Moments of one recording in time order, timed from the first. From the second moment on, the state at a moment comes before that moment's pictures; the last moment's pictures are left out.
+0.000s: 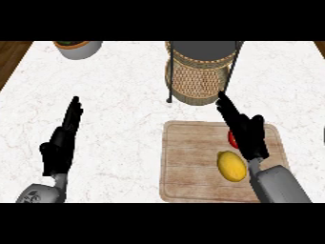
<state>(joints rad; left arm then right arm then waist) -0.09 0.25 -0.20 -1.41 0.08 0.32 -0.09 -0.24 -0.21 0.31 -1.36 -0.19 -0.13 0.11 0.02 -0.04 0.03</state>
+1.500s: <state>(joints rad) -0.11 0.25 -0.21 -1.33 0.17 0.04 -0.12 -0.50 -0.54 0.65 -1.69 0.33 0.04 0.71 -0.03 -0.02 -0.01</state>
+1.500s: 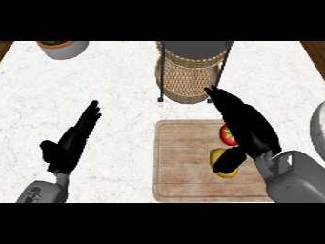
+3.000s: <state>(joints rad) -0.13 0.22 -0.18 -1.32 0.16 0.00 -0.12 -0.45 -0.50 0.78 -1.90 0.39 0.29 1.16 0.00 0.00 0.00</state>
